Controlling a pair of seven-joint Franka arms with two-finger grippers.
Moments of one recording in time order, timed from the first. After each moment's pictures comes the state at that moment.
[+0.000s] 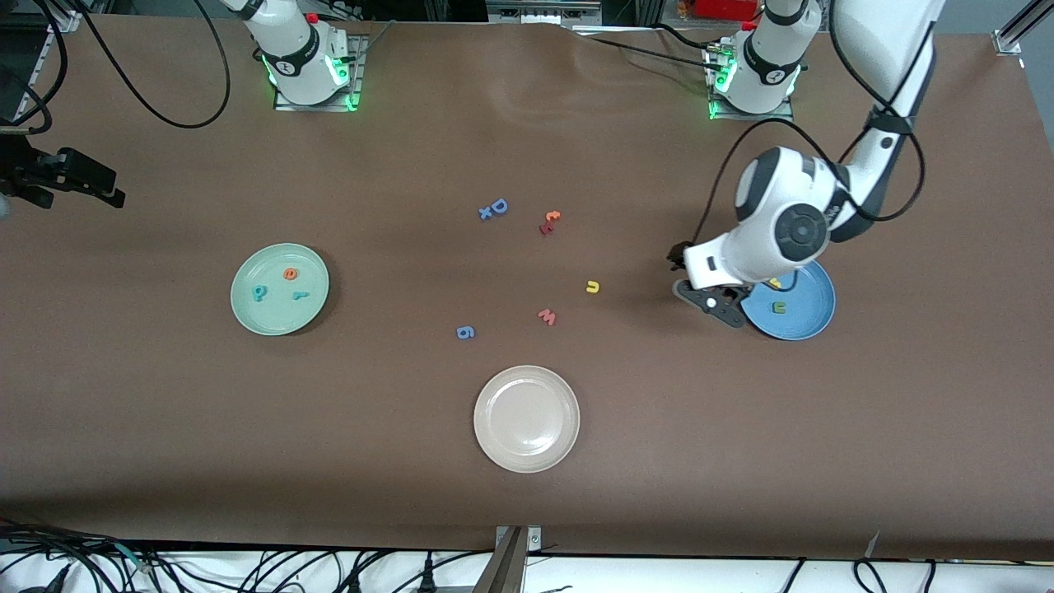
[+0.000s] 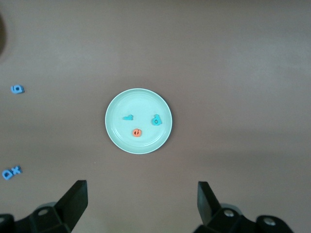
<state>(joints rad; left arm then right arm) -0.17 0.36 -0.20 -2.00 -0.11 2.22 0.18 0.02 0.02 -0.08 -1.60 0.01 1.59 -0.11</state>
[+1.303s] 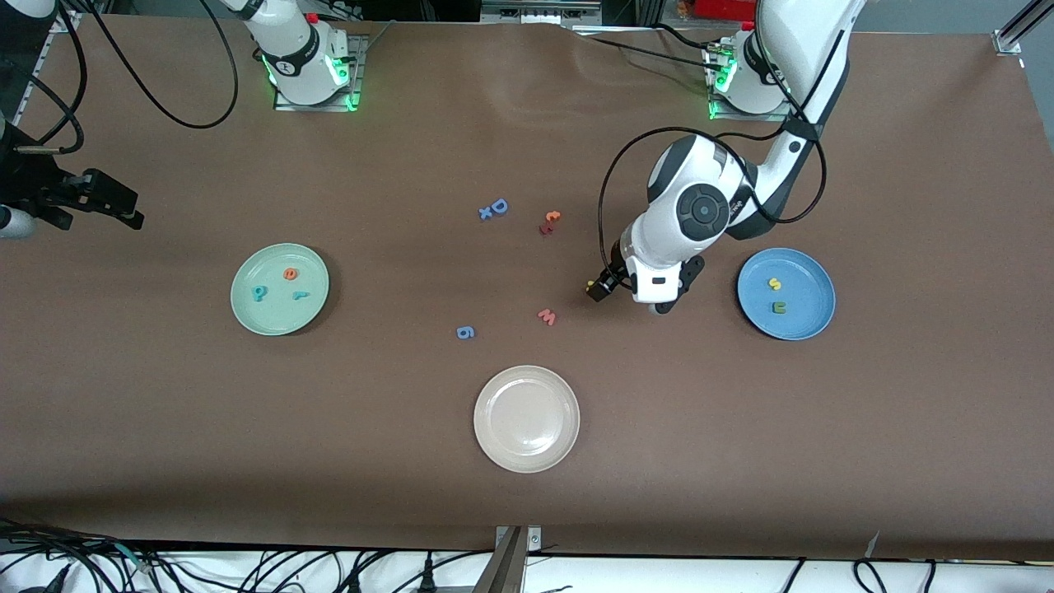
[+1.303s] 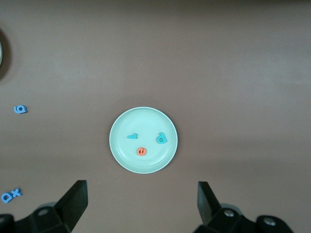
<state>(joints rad) -0.35 0.46 -0.20 -1.86 -0.26 2.29 -1.35 0.02 0.02 -0.04 -1.64 0.01 1.70 -0.04</state>
